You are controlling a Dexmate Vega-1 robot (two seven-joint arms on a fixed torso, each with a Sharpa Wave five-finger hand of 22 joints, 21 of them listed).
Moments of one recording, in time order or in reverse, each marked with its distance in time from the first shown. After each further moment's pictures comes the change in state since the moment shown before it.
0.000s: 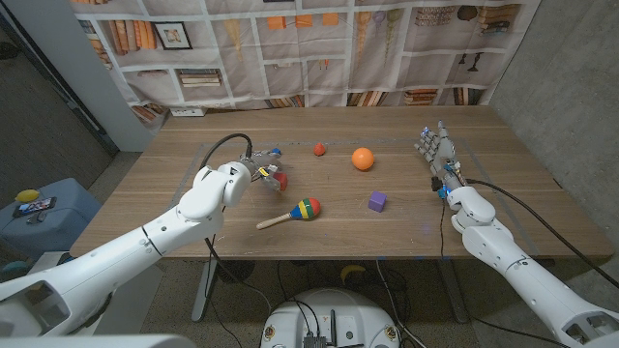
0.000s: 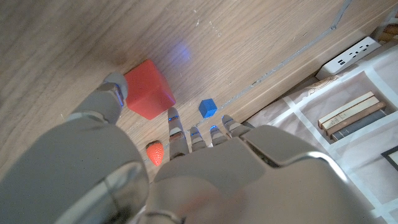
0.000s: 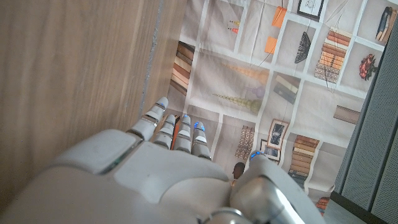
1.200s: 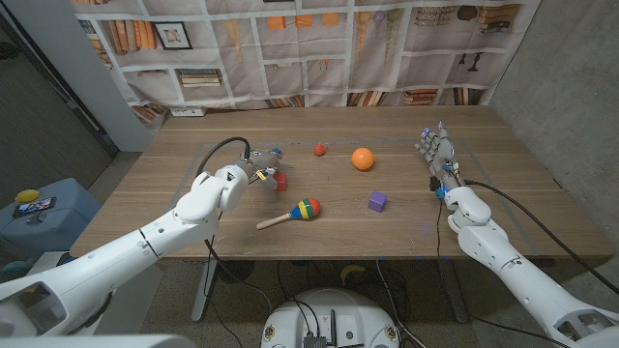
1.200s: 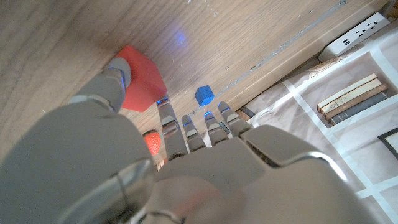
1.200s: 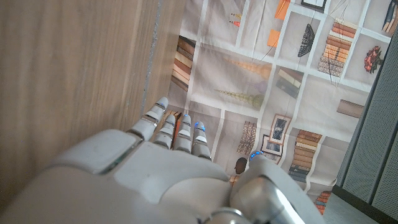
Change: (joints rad) left arm 0.010 0.011 0.003 0.056 -0.028 -0.058 0.169; left_hand 0.174 -0.009 -0.063 0.000 0.000 0.360 -0.011 0.072 0.001 0.205 -0.055 0.012 0.000 0.207 -0.037 0.006 0.000 0.164 -0.033 0.004 0.000; right arm 0.016 0.029 -0.002 0.033 -0.007 0.017 -0.020; right_hand 0.000 0.000 0.004 0.004 0.000 0.004 -0.004 0.004 0.000 0.005 -0.005 0.007 0.000 0.000 0.000 0.000 -0.005 0.004 0.004 0.000 0.002
